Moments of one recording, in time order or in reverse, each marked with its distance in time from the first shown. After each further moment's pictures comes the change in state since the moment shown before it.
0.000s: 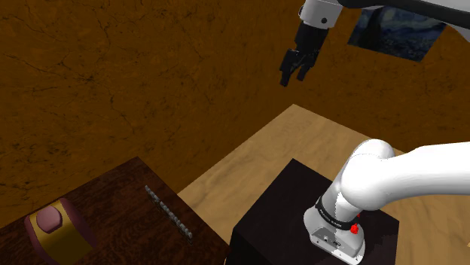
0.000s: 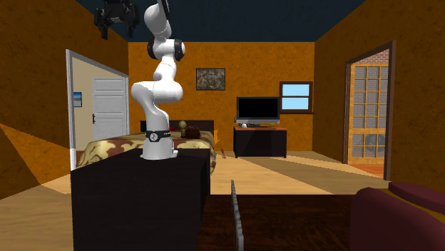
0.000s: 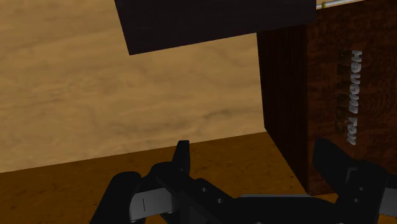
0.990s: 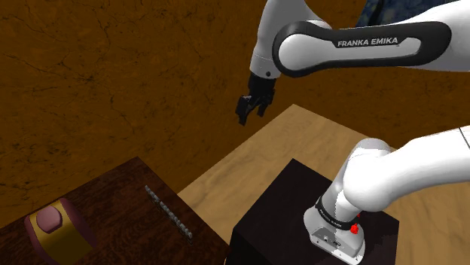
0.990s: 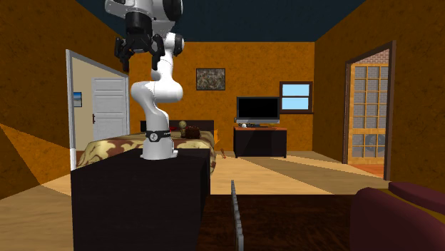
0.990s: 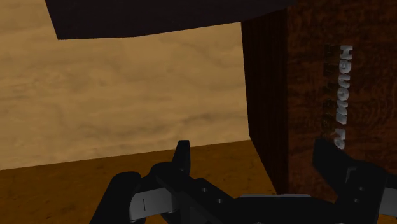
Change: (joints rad) arm 0.077 0.164 0.167 -0.220 0.107 0.371 0.142
